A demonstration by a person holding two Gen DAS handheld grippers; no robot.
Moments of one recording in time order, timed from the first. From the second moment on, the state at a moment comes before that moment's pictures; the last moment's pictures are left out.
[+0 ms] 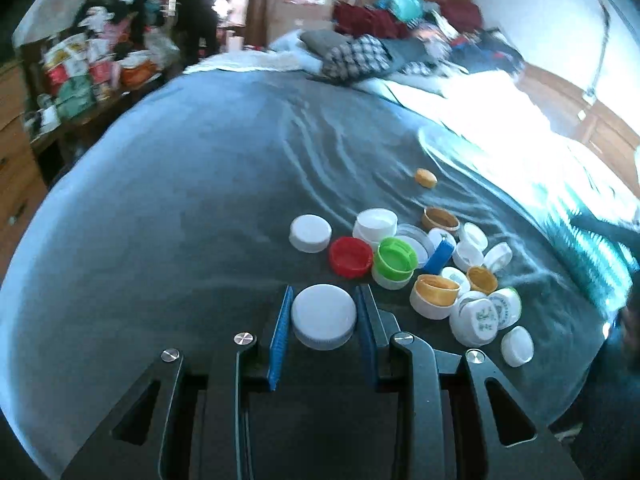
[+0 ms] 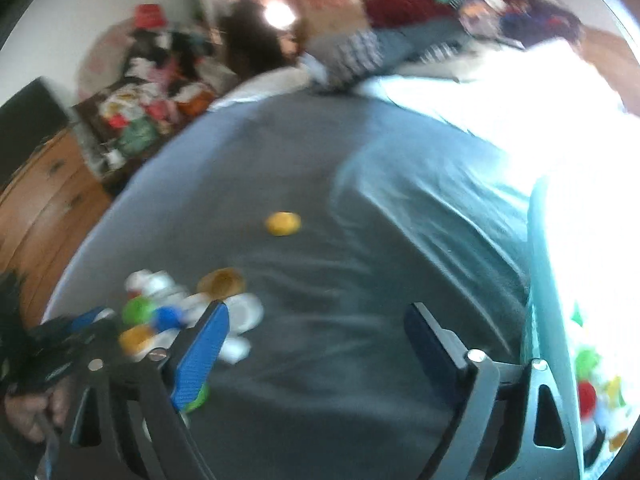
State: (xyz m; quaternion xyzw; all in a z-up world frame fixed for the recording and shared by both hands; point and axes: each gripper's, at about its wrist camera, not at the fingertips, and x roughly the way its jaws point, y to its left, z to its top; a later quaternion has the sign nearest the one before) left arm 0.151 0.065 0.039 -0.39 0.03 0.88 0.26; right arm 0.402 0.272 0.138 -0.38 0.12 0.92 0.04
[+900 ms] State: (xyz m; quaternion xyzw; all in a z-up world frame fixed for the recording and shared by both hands) left arm 0.188 0.088 0.059 -0.41 0.02 0.89 0.19; right arm 0.412 0.201 0.073 -0.44 0.09 0.88 -0.15
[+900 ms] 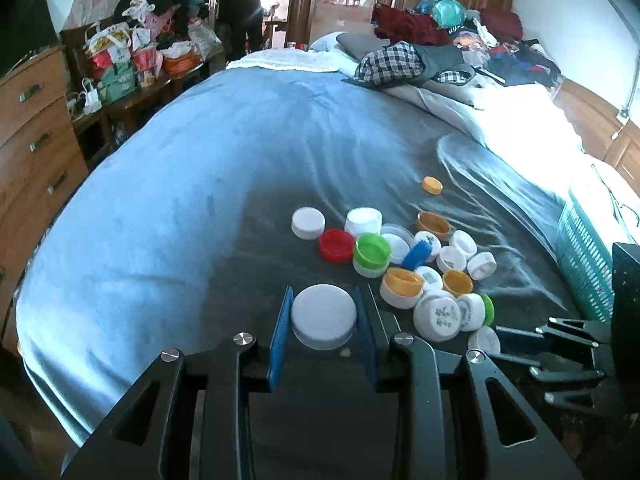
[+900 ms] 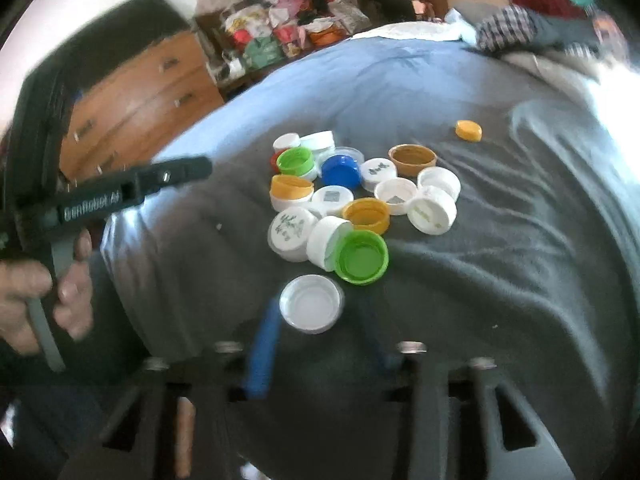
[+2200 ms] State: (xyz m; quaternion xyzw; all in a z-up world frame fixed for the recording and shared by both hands) left arm 0.239 0.442 0.160 -0.45 0.14 0.74 0.48; right arm 0.555 0.488 0.239 -0.36 0.18 0.90 0.17
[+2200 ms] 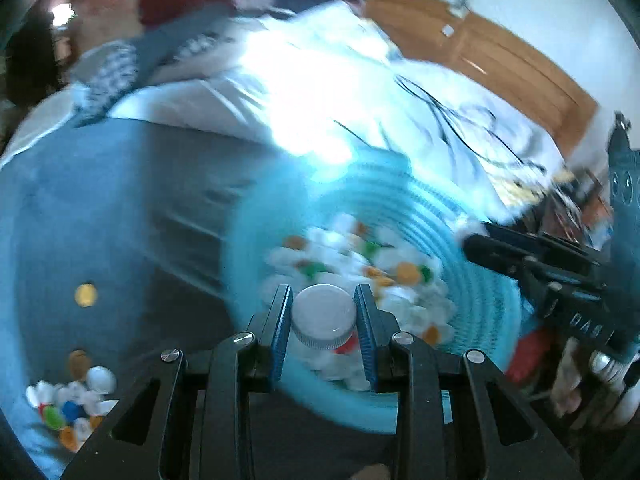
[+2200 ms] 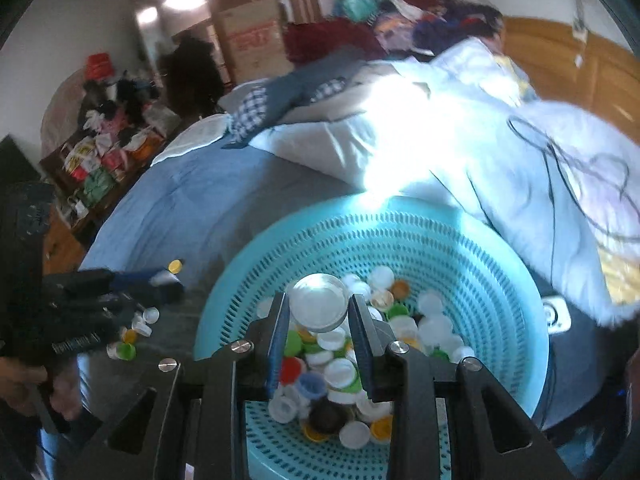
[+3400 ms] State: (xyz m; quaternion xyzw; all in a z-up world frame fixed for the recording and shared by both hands) left arm 0.104 0.082 0.045 -0.43 0.15 0.87 0.20; right arm 0.544 0.384 0.225 -0.33 0.12 0.93 0.10
